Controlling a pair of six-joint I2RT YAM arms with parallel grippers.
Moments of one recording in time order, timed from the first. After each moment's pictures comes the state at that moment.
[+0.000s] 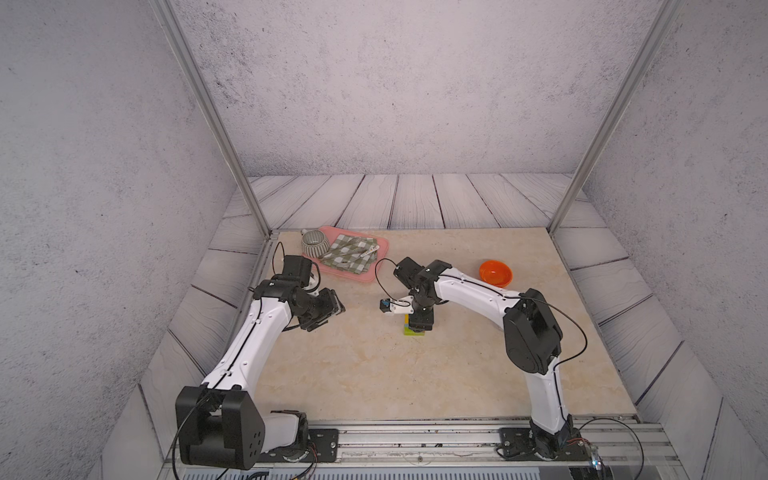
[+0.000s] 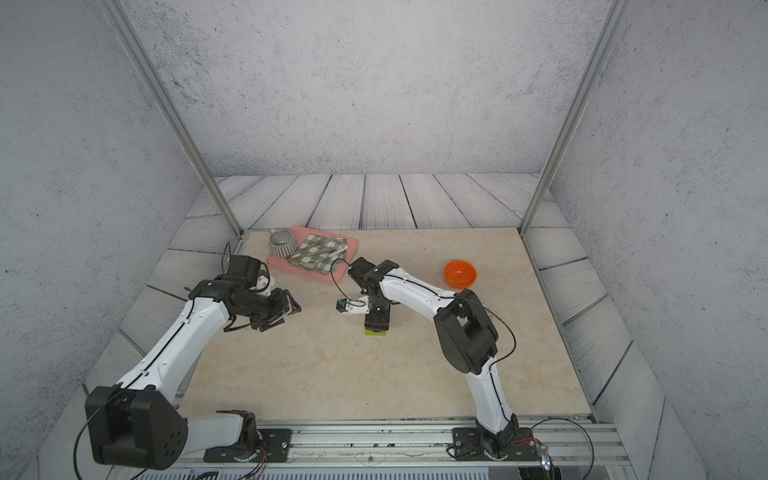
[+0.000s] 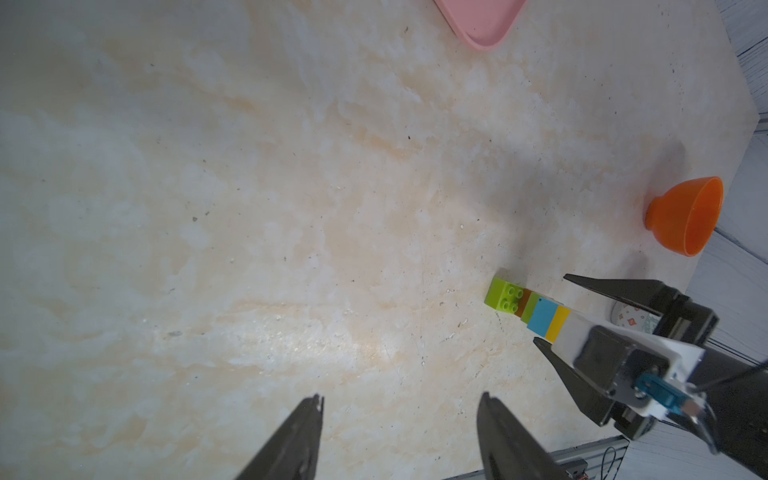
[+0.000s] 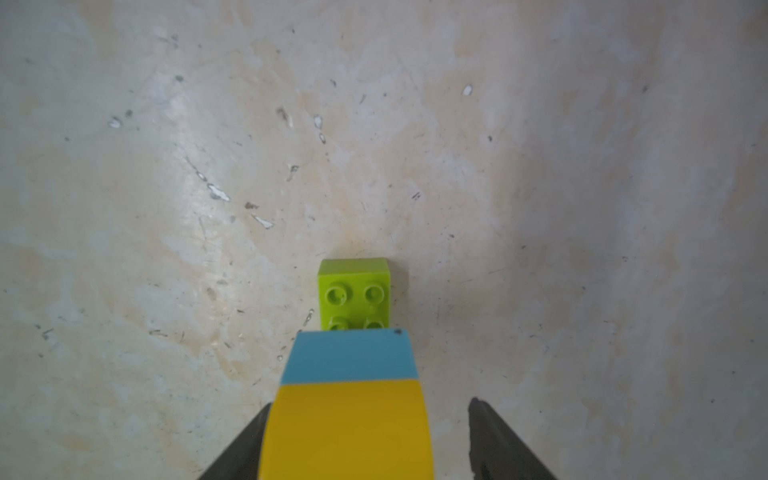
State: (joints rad) left arm -0.11 1.30 1.08 -0.96 0.34 -0.54; right arm 0.77 2.04 1.71 -1.05 -0.03 -0.78
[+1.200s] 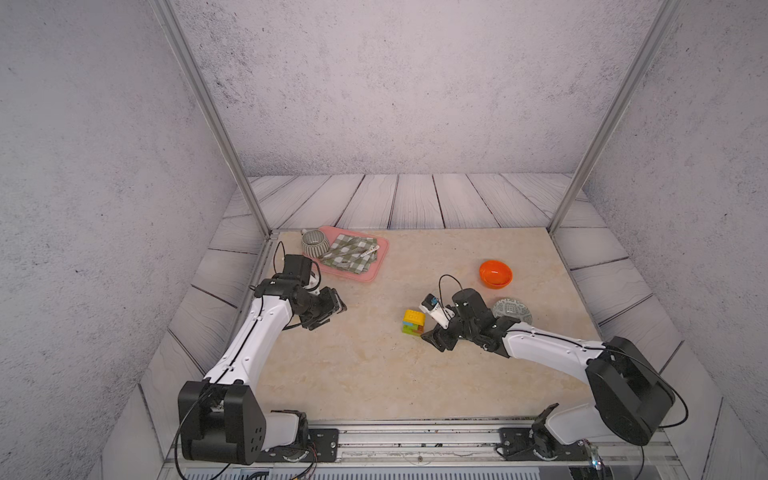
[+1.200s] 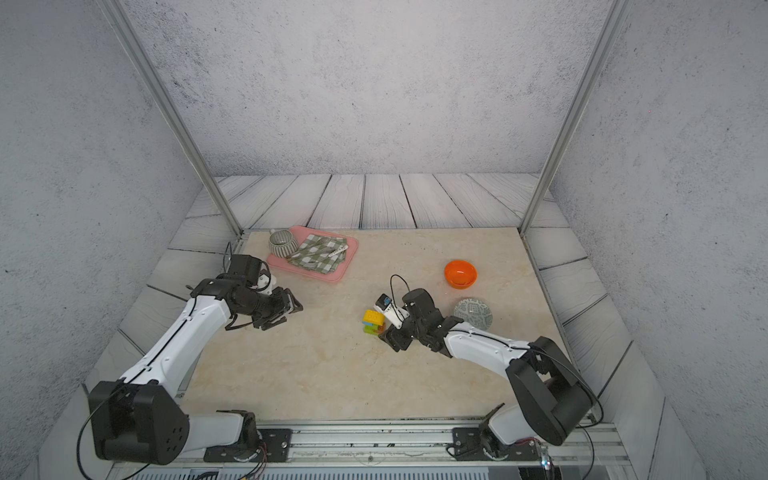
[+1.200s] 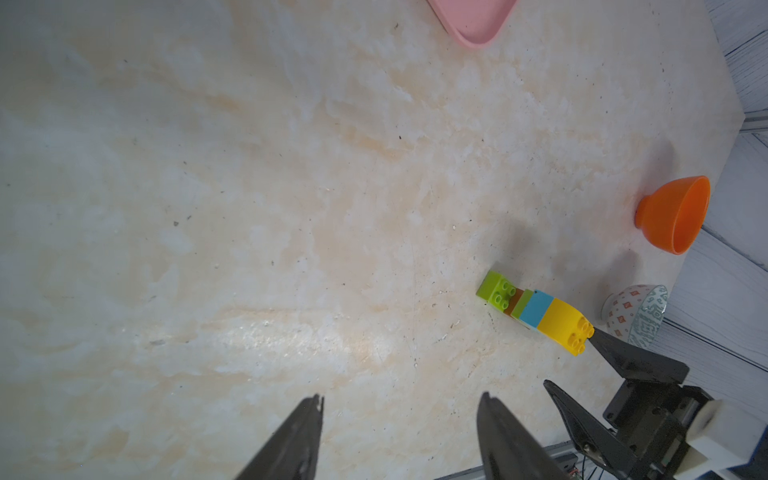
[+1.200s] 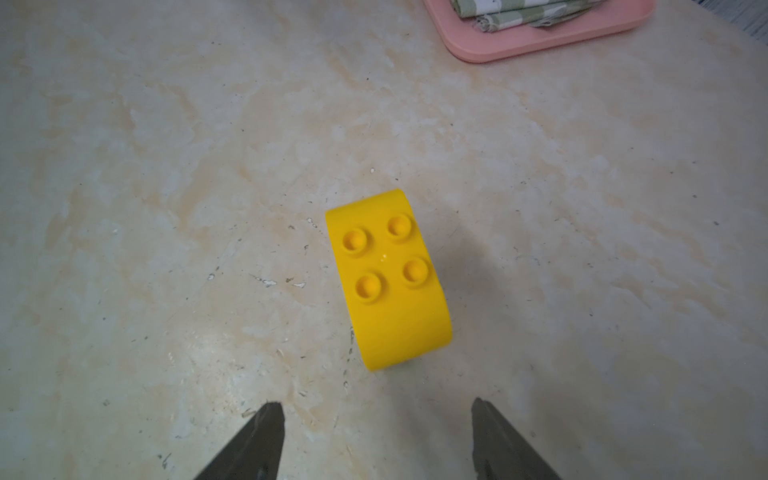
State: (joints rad) left arm -0.11 1.32 1.08 -0.94 0.37 -0.54; right arm 0.69 1.47 0.71 -0.02 -0.27 -0.21
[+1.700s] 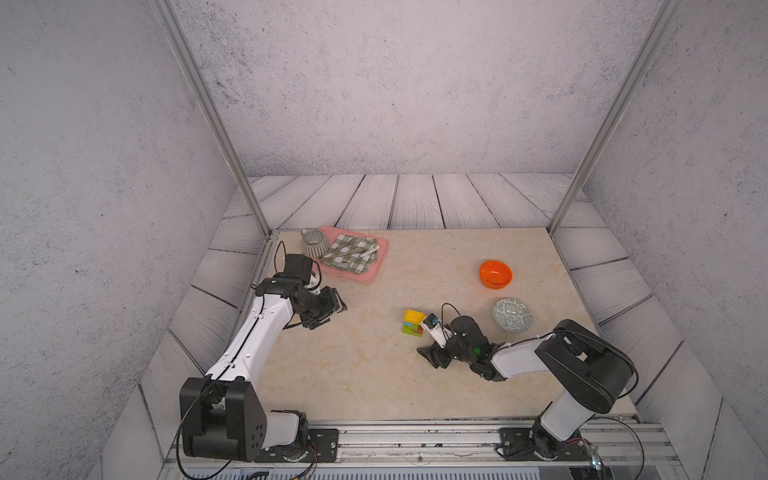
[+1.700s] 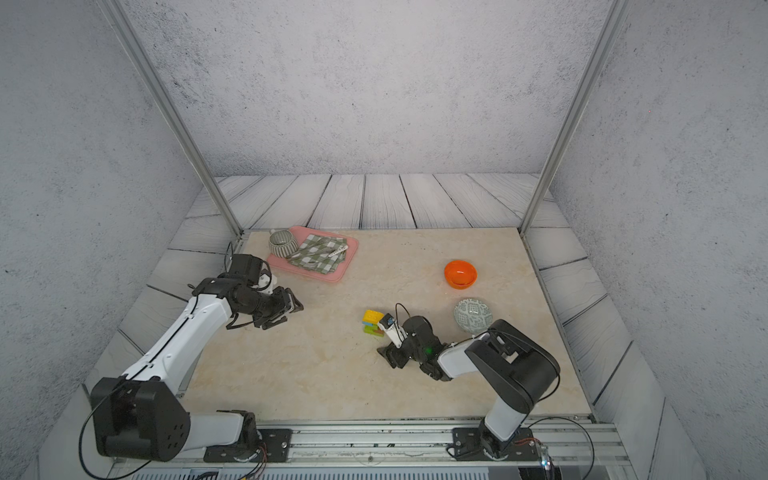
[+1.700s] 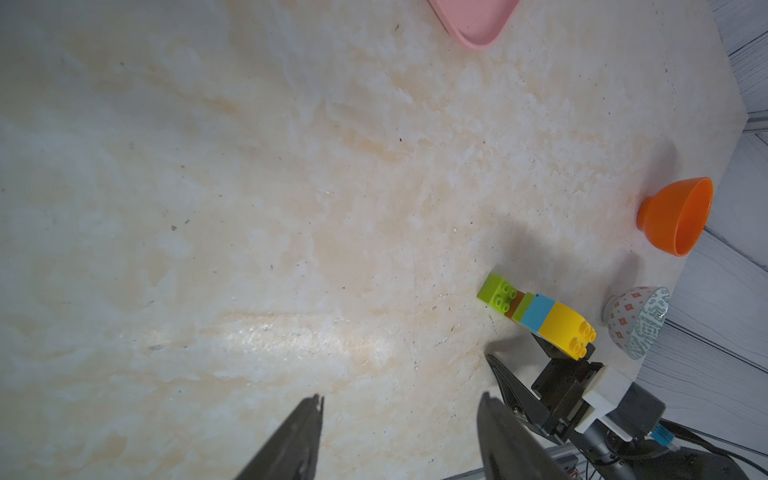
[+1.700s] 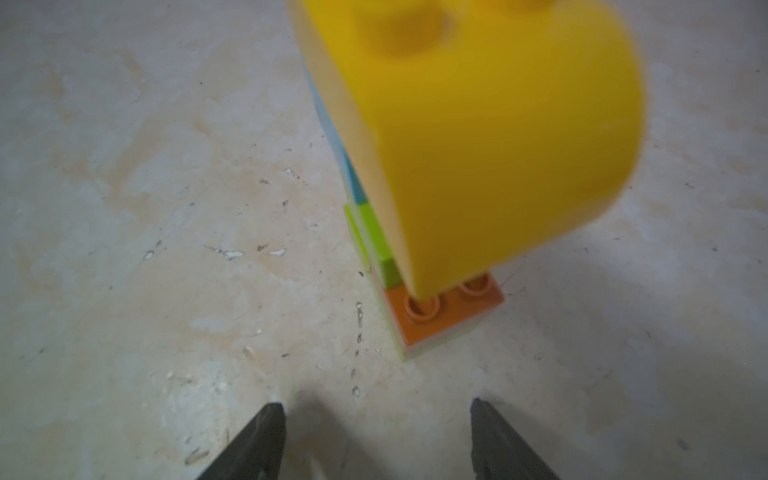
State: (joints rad) left arm -0.11 1.34 1.09 -0.93 0.37 -0.54; right arm 0.73 1.68 0.45 0.58 -0.20 -0.09
